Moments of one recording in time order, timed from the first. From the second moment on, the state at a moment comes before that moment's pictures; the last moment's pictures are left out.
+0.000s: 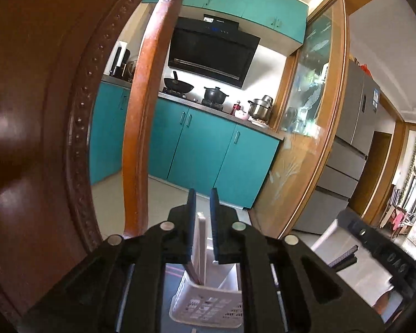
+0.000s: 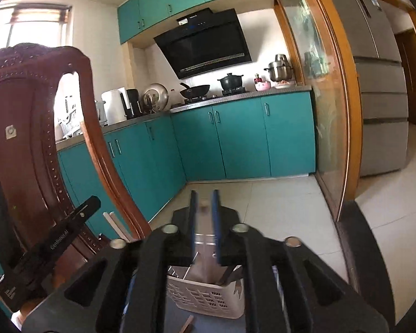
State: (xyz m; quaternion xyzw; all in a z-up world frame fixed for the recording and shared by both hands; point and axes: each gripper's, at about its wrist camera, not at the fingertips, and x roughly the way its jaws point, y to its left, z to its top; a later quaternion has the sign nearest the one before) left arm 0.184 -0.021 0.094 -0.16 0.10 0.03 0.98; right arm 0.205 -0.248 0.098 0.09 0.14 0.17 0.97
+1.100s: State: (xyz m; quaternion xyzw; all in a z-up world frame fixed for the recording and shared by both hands) left arm 0.113 0.018 -0.041 -0.09 0.36 0.11 0.92; right arm 0.246 -0.182 -0.110 0.06 0.46 0.11 0.88
